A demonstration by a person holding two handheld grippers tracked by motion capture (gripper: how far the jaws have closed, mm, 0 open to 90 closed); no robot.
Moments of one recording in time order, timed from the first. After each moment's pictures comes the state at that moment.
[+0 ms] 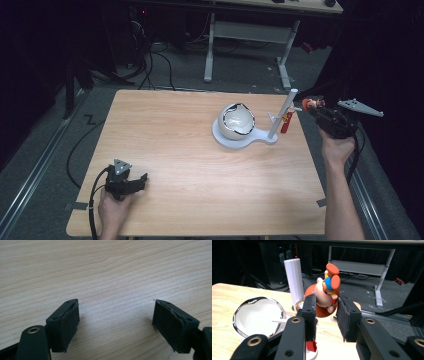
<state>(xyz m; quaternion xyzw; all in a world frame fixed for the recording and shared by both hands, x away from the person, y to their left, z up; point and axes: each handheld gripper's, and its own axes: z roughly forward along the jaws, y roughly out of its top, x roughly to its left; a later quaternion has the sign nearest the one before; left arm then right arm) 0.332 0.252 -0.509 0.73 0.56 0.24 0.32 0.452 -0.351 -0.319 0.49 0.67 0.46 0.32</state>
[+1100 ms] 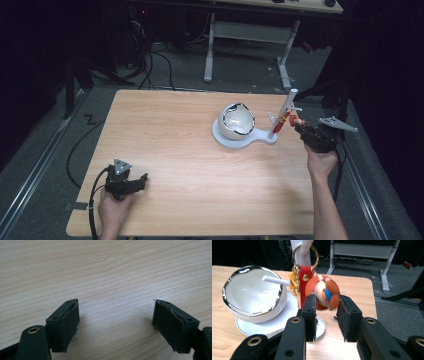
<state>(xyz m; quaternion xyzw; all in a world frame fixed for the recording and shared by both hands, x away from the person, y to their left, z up) 0.332 0.252 -0.509 0.73 0.56 0.24 0.32 0.452 -0.336 -0.387 0.51 0.68 0.44 0.29</state>
